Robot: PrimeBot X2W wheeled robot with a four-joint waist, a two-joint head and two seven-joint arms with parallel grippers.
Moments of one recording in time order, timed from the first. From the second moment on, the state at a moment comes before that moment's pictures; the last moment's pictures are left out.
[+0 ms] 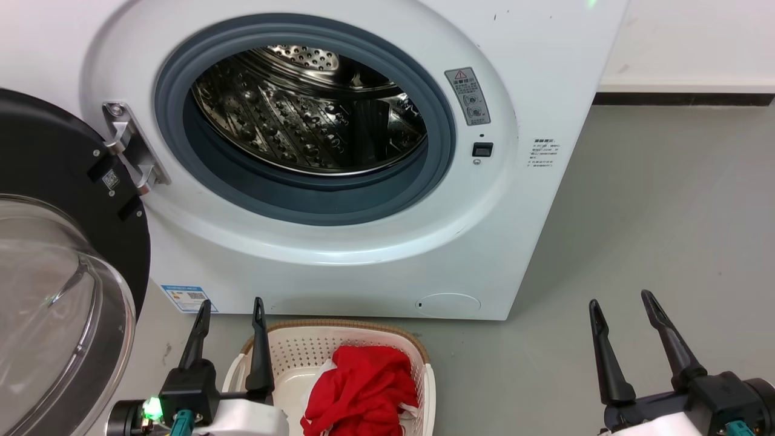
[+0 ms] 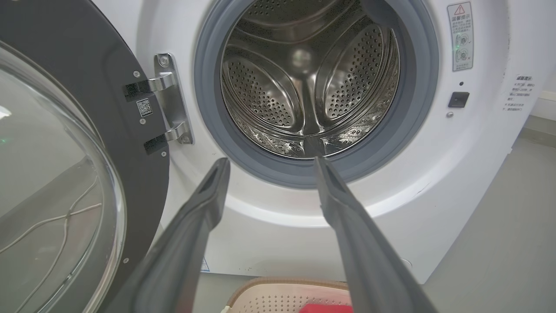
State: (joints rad) left arm 0.04 0.06 -0.08 0.06 -0.06 0.10 -0.26; right arm 0.12 -0.05 0.03 -0.07 0.00 0.13 -0.26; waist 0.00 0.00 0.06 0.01
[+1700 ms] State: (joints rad) left arm 0.07 0.06 -0.05 0.15 -0.45 0.04 -0.19; right arm 0.12 -0.07 0.03 0.04 0.42 0.13 -0.19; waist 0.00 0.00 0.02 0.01
